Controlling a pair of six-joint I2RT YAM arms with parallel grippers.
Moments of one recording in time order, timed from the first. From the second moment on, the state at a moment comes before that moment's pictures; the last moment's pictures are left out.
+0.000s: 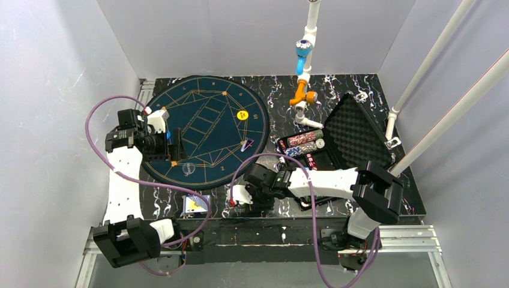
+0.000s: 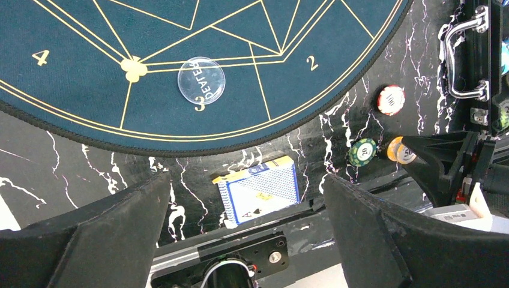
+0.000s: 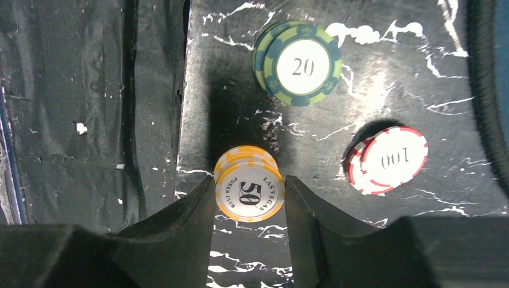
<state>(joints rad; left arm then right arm) 0.23 1.15 1.15 -1.13 0.44 0.20 1.22 1.61 0.95 -0.46 -0.20 -0.57</state>
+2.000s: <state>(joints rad) 0.98 1.38 1.27 -1.20 1.04 0.08 1.18 2.34 1.86 -0.27 -0.19 -0.29</state>
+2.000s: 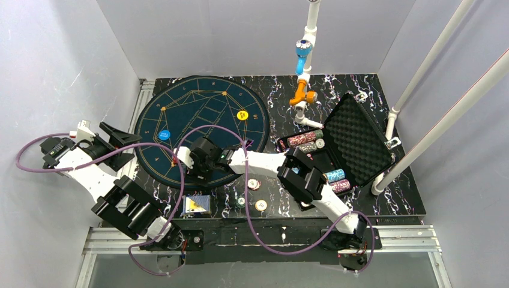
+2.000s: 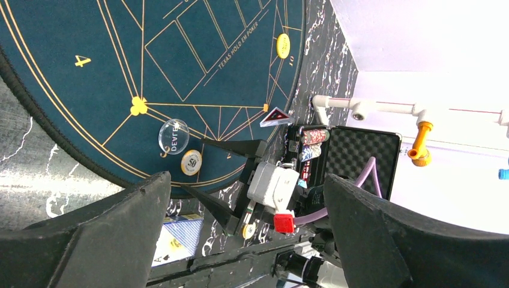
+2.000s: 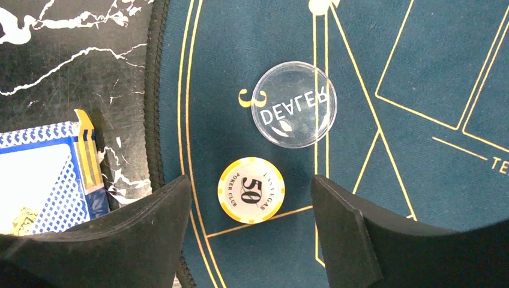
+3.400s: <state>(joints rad) -0.65 1.39 1.17 -0.99 0.37 0.34 0.46 1.20 0.89 -0.63 -0.28 -0.40</state>
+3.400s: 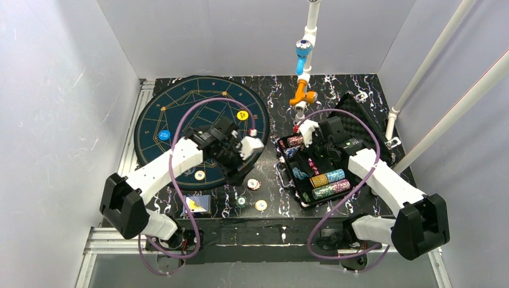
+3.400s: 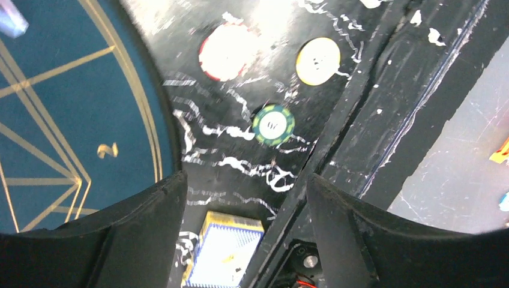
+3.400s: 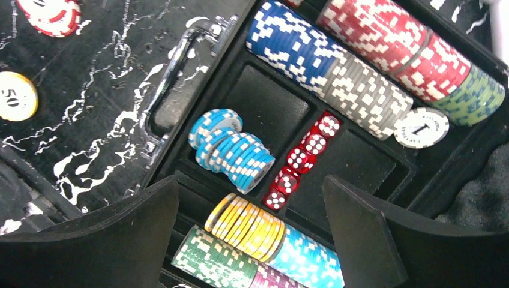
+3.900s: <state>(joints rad) -1.07 1.55 1.04 -0.71 0.28 0.58 0.37 1.22 0.87 -0.60 -0.30 -0.39</state>
